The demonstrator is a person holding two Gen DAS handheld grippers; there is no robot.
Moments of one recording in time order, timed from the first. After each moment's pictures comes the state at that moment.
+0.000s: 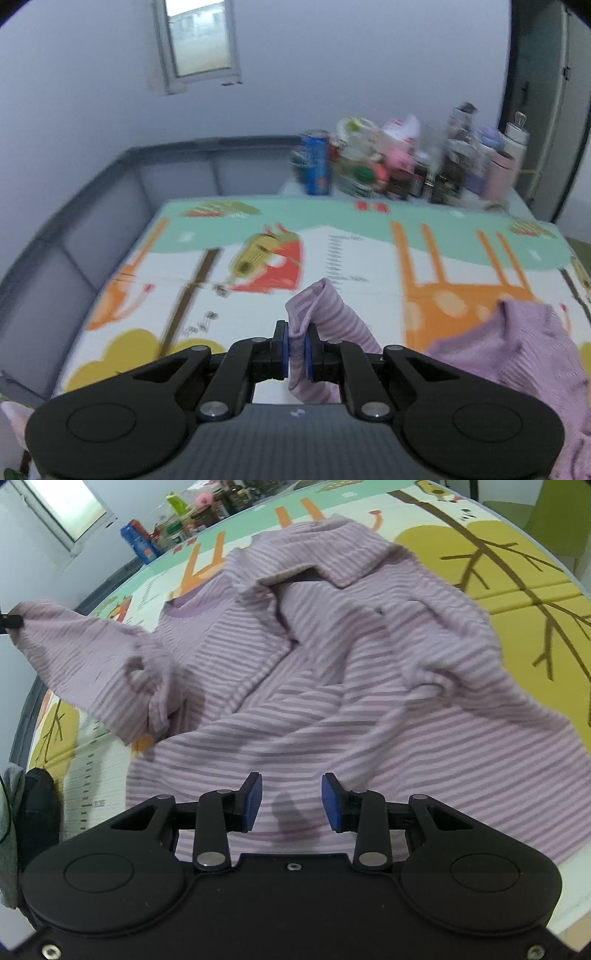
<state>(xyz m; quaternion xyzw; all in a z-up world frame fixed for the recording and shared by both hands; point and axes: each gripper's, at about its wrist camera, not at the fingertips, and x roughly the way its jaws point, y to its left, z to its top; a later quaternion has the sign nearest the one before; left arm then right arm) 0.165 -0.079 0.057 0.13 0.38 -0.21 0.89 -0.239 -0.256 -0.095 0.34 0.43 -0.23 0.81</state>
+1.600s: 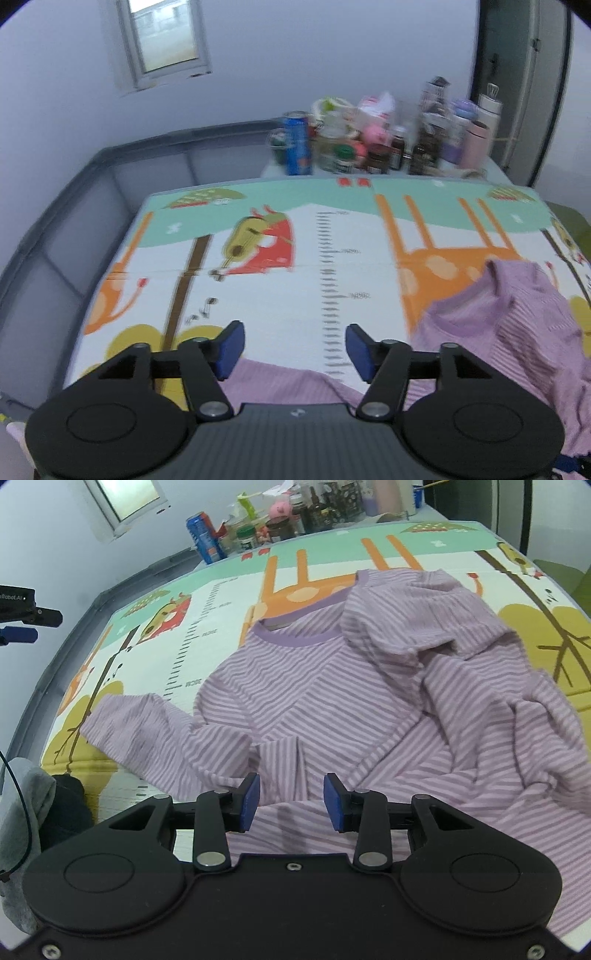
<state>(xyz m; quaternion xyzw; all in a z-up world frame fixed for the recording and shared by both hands) 0.144 -0.061 0.057 0.17 0.39 -0.28 0.86 -0.140 -0.204 -0.048 0.27 0.42 -0.20 0.84</state>
